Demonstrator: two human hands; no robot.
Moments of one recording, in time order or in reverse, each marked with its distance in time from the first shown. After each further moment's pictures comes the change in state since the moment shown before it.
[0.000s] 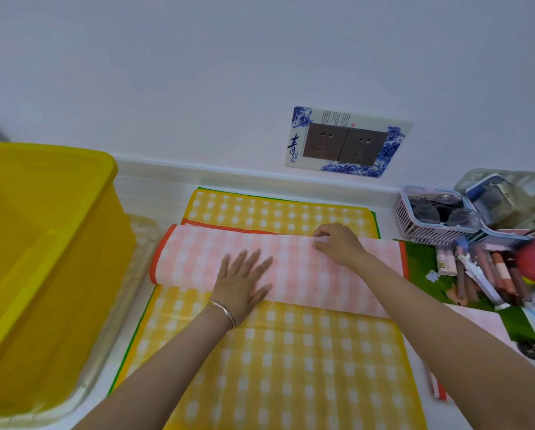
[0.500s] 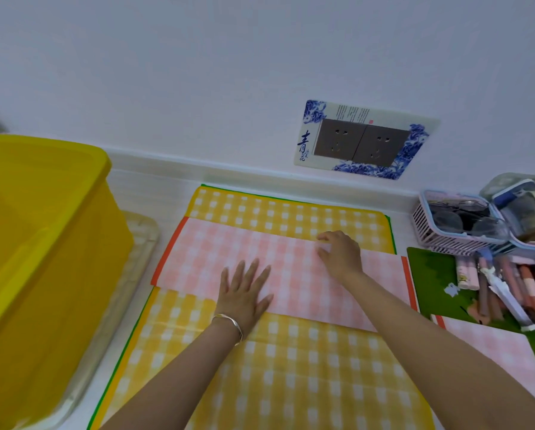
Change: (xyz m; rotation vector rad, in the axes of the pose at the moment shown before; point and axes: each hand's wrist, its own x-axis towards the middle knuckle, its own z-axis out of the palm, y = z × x) left_hand 0.010 0.004 0.045 -0.066 -0.185 -0.196; right_hand 0.026 0.026 0.047 -0.119 0.189 0.042
